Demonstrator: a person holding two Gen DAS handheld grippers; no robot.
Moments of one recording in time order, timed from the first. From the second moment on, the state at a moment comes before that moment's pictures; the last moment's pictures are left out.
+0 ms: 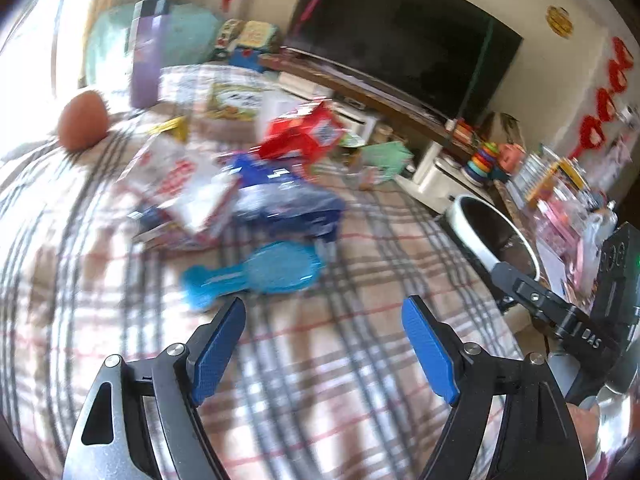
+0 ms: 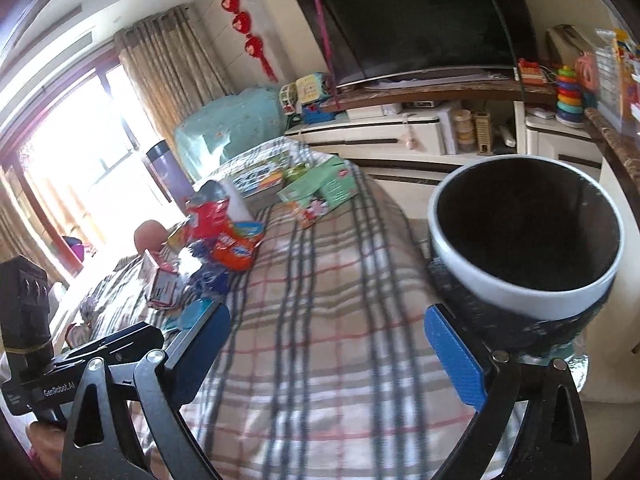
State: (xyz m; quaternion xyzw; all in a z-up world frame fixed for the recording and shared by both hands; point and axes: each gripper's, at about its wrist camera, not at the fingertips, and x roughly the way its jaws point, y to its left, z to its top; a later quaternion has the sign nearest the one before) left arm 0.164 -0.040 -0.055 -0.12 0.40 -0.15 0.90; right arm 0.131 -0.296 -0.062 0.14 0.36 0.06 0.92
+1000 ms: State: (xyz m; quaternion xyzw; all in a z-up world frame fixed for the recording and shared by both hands) left arm 0.229 0.022 -0.033 -0.18 0.43 -0.10 0.88; right arm 0.201 -0.209 -0.085 0.11 0.40 0.21 0.88
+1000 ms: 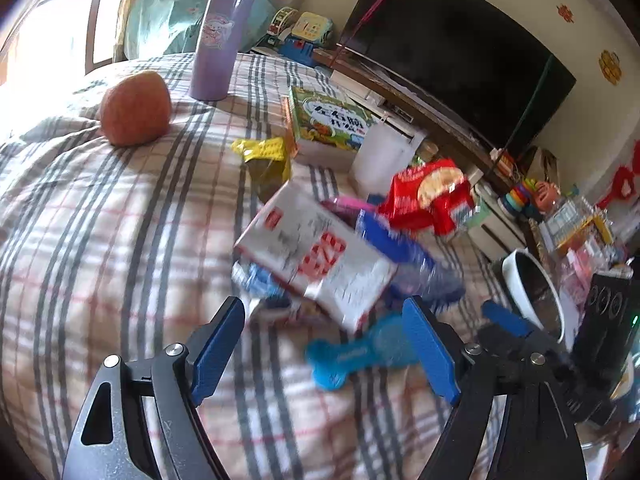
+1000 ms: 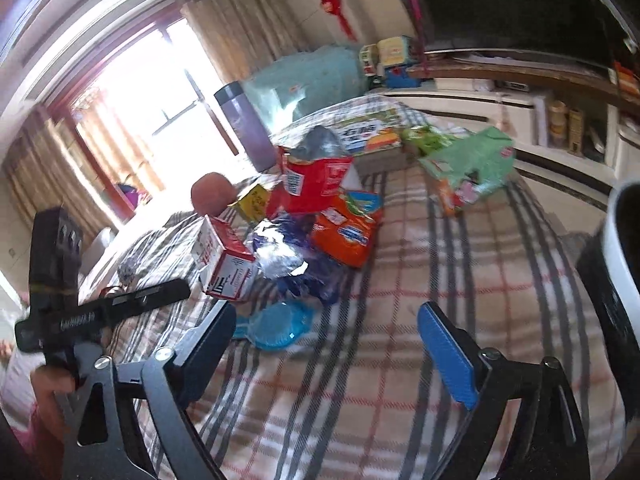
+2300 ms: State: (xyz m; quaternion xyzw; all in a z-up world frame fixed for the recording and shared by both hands) left arm 0.187 -0.052 -0.036 -0.07 0.42 -0.22 0.88; right arm 0.149 -0.266 -0.075 0.15 0.39 0.17 0.90
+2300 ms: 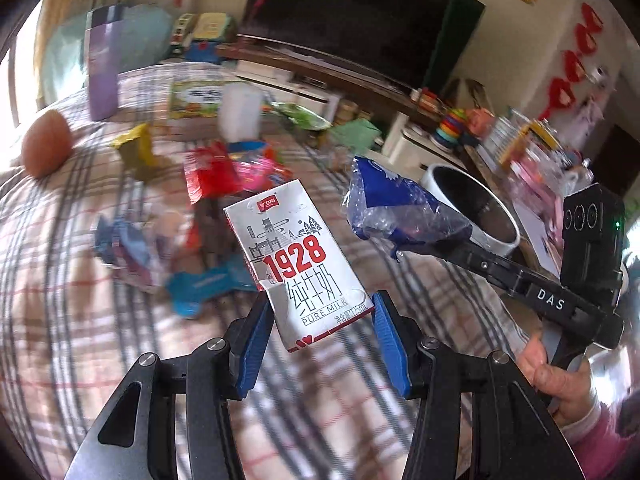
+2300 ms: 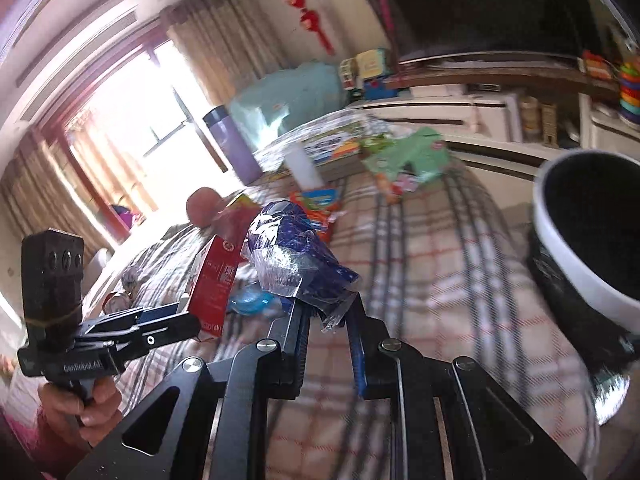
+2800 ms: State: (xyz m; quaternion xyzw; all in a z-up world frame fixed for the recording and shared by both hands) left arm 0.199 -0.100 -0.038 -0.04 0.43 -0.26 0.87; right arm 0.115 -0.318 -0.065 0.17 0.37 0.10 0.91
